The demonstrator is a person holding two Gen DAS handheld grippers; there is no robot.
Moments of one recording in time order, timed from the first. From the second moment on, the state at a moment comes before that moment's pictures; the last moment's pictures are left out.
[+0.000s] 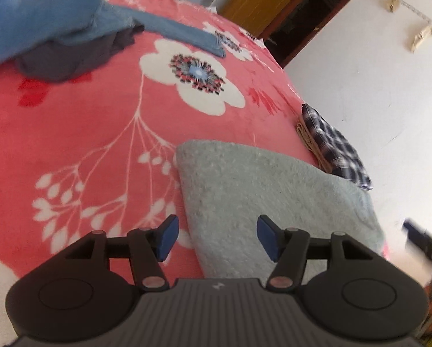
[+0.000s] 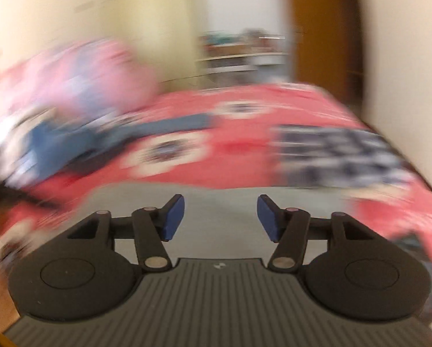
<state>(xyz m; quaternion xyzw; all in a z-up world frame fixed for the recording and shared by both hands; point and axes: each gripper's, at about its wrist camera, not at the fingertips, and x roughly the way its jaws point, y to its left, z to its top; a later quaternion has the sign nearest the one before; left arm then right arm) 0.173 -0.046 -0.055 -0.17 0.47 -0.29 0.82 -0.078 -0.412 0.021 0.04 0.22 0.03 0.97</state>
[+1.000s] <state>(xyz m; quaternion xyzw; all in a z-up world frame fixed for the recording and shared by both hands) 0.262 -0.057 -0.099 -0.28 0.53 -0.33 0.73 0.027 -0.137 -0.079 -0.45 0.28 0.00 0.85</state>
